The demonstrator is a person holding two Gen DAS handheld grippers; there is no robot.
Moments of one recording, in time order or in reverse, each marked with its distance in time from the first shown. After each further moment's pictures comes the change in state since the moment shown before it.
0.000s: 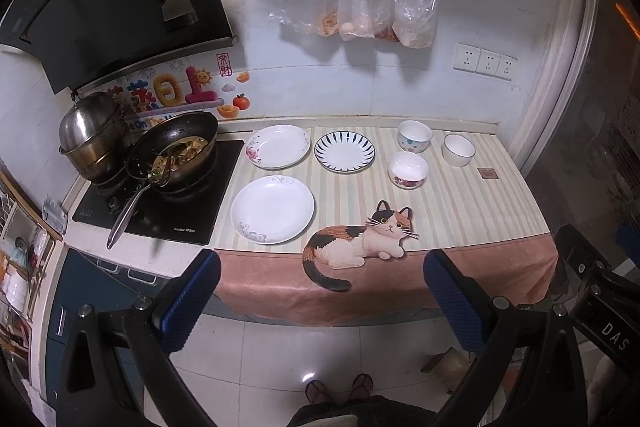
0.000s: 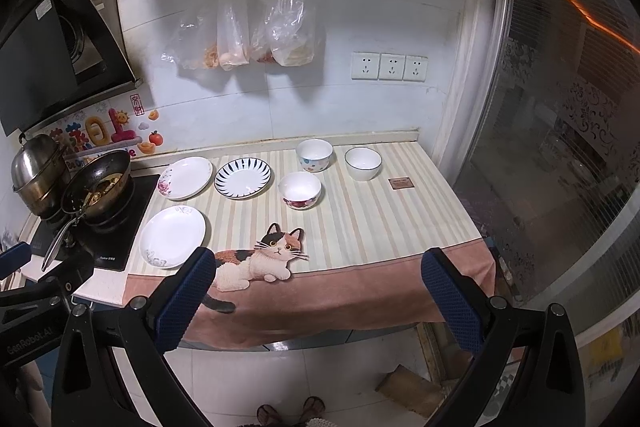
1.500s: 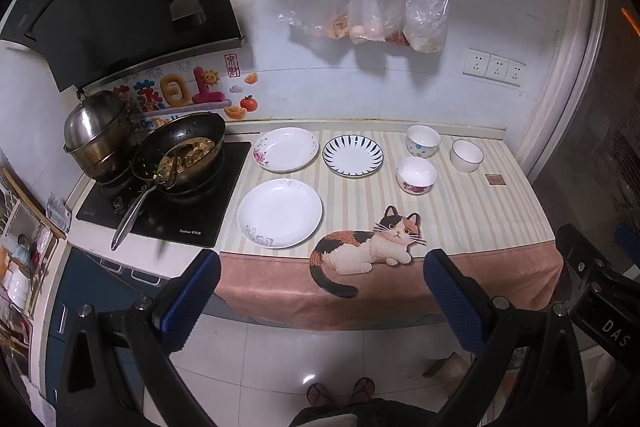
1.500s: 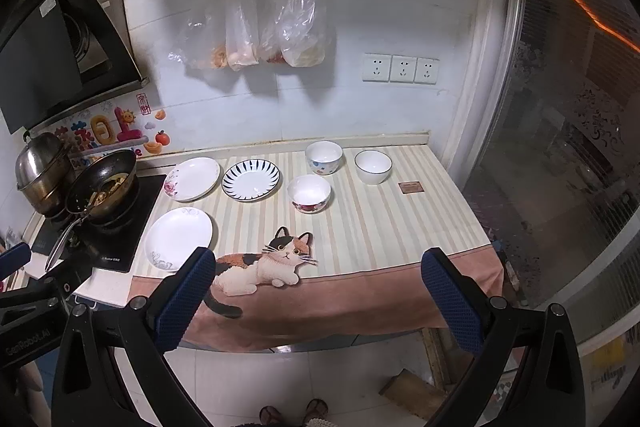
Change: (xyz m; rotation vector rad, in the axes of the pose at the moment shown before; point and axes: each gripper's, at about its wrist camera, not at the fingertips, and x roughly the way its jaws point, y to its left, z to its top) left arm 0.005 0.021 0.005 -0.022 -0.008 0.000; right arm 0.007 0.019 -0.001 -0.009 -0.002 0.016
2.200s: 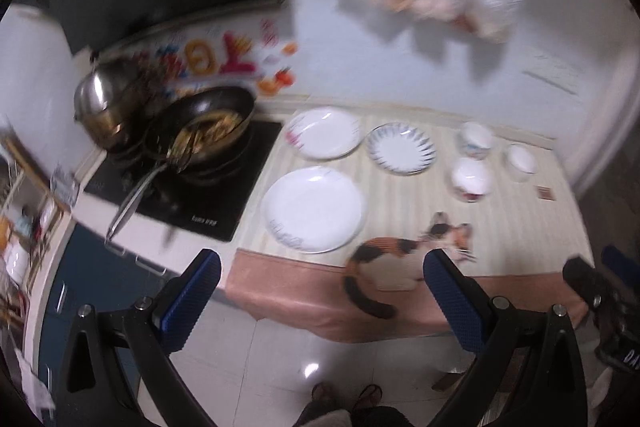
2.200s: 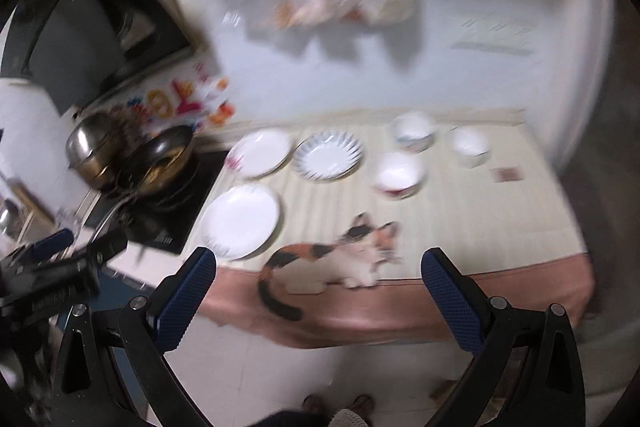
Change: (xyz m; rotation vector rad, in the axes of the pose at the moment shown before) left arm 0.119 0.063 0.007 -0.112 0.087 0.104; right arm 0.120 0.051 -0.002 -0.053 0.122 0.320
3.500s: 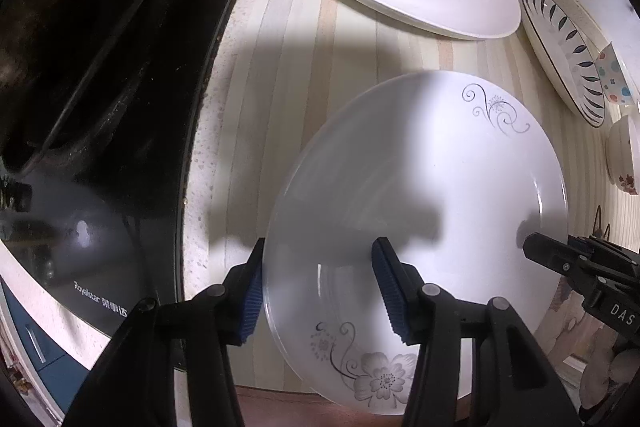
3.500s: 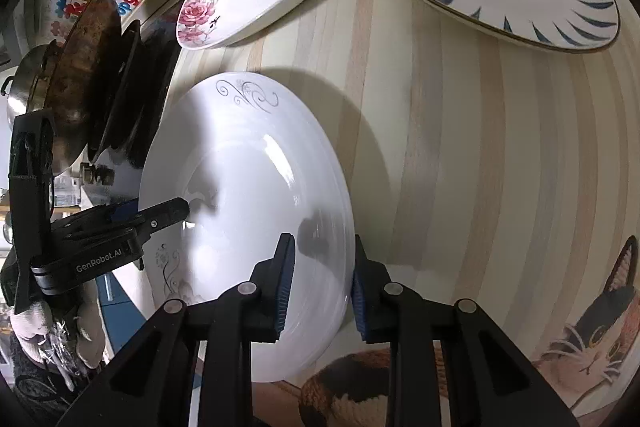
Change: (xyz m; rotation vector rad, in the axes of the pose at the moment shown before) left arm 0.404 0.084 0.056 0.060 0.609 -0.123; right arm 0.503 0.053 0.022 0.109 0.685 0.265
